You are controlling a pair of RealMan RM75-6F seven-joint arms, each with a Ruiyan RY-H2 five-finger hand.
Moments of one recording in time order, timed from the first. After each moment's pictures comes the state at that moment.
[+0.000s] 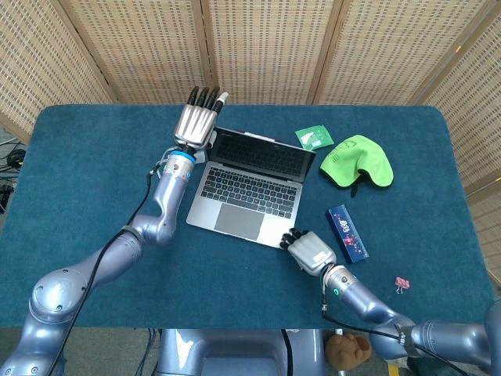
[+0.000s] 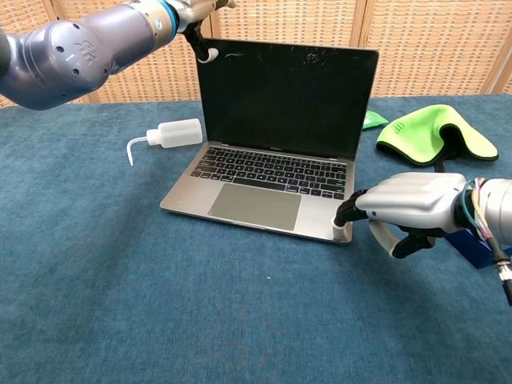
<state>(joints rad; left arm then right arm) -1.29 -1.82 -0.42 -0.63 0.86 0.71 0.49 0.83 -1.42 0.00 -1.65 -1.02 0.80 -0.58</state>
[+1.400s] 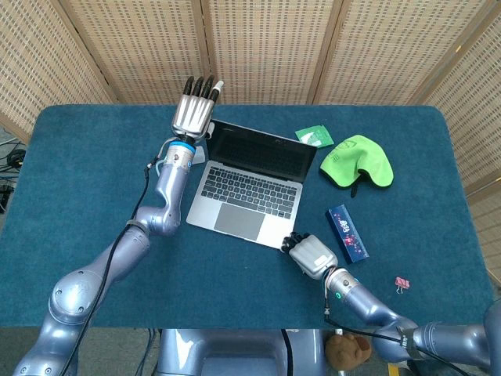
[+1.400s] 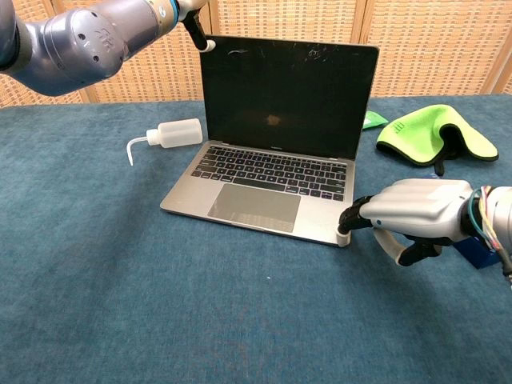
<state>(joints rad) -1.35 -1.88 -0.46 -0.44 0.87 0.65 0.44 0.83 -1.42 -0.04 -1.65 -1.04 0.81 -0.58</state>
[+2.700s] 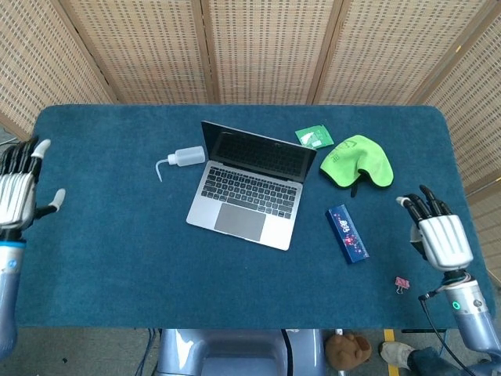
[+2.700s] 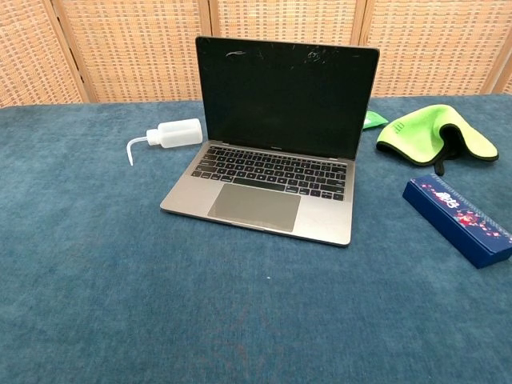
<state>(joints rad) -0.39 -1.12 -0.12 -1.60 1.17 1.42 0.08 0.34 -1.22 -0.02 -1.36 -1.46 1.54 0.03</state>
